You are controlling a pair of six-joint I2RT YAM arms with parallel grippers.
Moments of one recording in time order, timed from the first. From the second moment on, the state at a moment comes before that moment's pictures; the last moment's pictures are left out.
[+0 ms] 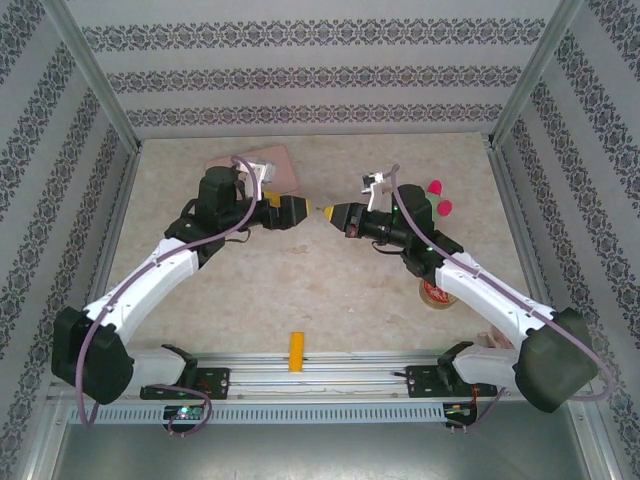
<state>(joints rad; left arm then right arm) -0.40 1.29 1.01 -0.12 0.53 -0.50 0.53 1.23 0.83 0.15 -0.53 0.78</state>
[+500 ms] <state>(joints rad) -0.39 1.36 0.94 0.22 0.77 -0.86 0.53 1.33 0.77 0.47 -0.60 0.85</state>
